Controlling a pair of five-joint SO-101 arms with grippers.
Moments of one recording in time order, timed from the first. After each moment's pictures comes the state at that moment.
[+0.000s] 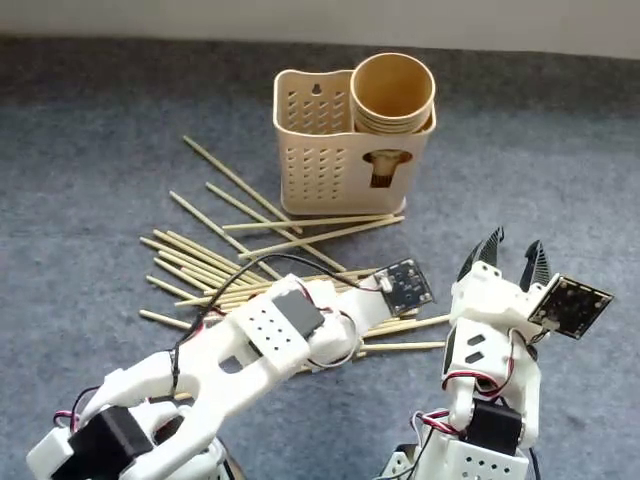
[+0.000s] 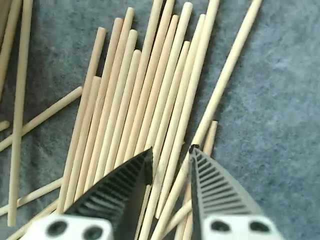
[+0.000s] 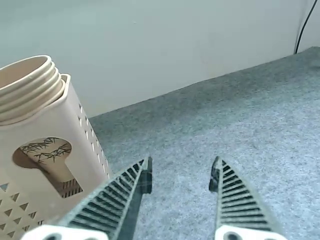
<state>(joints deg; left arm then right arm) 42.6 -19.1 47.4 49.8 -13.7 10.4 -103.3 86.3 33.1 -9.7</state>
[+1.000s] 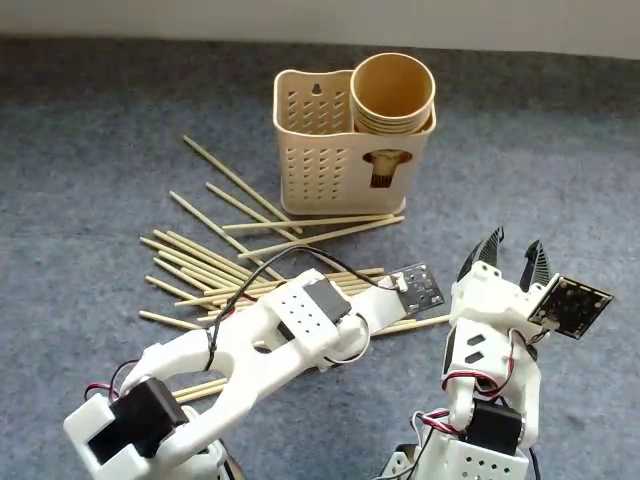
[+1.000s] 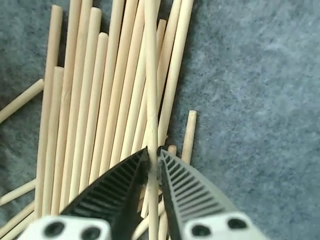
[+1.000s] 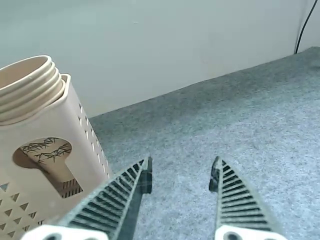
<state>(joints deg) 43.6 -7.0 38.9 56.1 -13.5 10.4 -103.3 86.3 33.1 -9.7</state>
